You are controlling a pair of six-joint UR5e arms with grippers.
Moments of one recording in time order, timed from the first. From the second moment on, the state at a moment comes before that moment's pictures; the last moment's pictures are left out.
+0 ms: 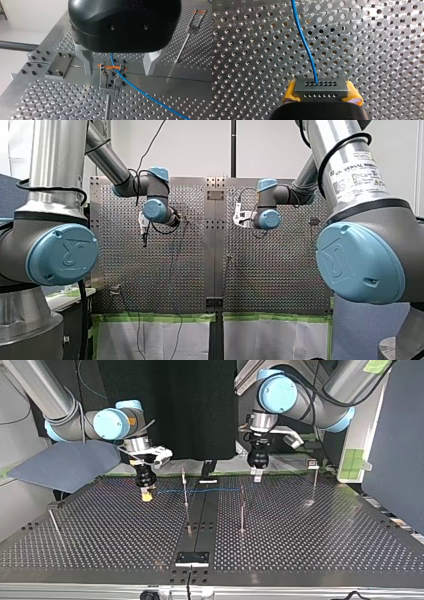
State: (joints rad) left arm -0.35 -1.66 -2.00 -2.63 -1.82 -1.67; right arm 2.06 -1.13 1.61 -0.52 1.54 1.70
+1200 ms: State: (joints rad) left arm -0.36 -1.66 -2.00 -2.62 -1.78 -1.65; right arm 2.06 -1.13 1.61 -0.52 1.54 1.70
